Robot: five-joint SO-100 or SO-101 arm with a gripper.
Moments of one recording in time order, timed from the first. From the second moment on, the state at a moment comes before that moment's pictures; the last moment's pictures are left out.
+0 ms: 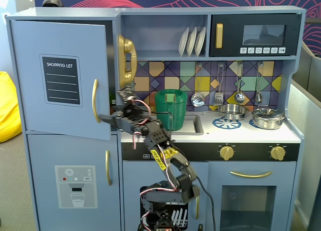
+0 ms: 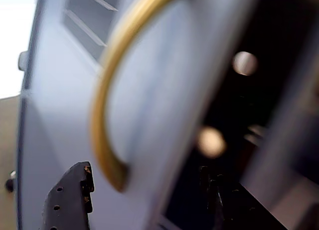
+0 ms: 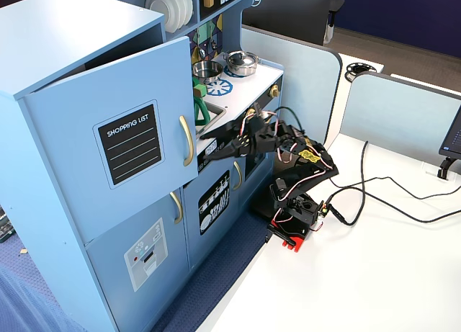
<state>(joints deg) -41.0 157.4 114.5 37.6 -107.2</state>
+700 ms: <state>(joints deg) -33.8 140.2 107.9 32.7 -109.1</state>
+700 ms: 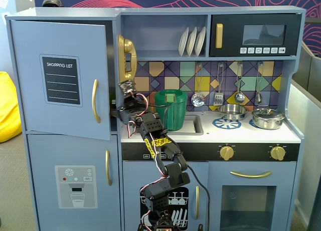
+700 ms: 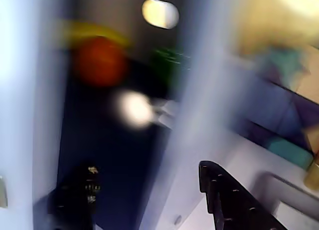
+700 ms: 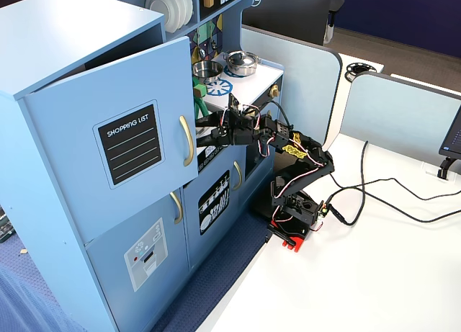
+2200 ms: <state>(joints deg) 1.1 177.6 165.5 78.9 -86.2</state>
